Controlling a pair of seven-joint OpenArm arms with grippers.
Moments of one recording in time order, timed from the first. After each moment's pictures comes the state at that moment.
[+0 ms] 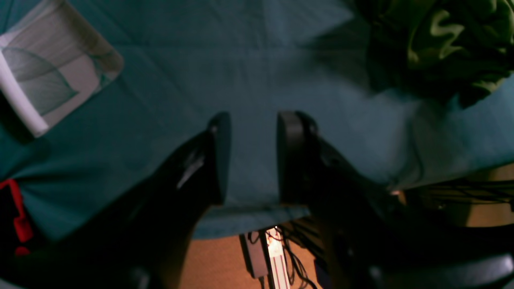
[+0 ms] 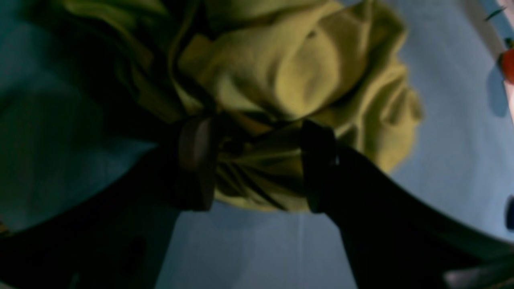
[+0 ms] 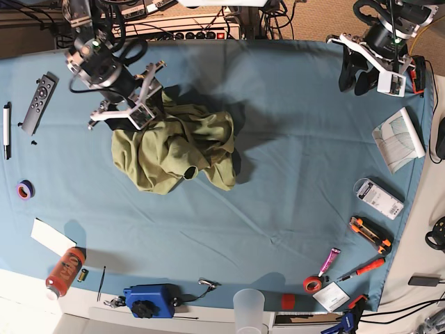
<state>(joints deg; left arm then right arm) 45.5 -10.6 -23.2 132.3 -36.3 -19.9 41.4 -22.4 23.8 -2.1 119.5 1.6 27.2 -42.6</state>
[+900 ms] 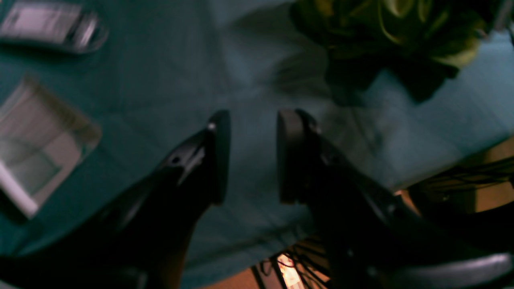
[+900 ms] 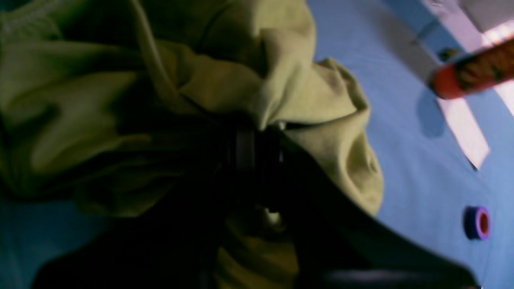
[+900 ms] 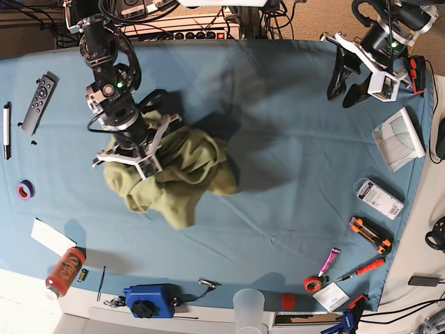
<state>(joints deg) 42.6 -10.6 -23.2 132.3 -36.3 -31.9 36.6 -6.3 21.8 -10.3 113.1 -3.6 11.3 -45.2</state>
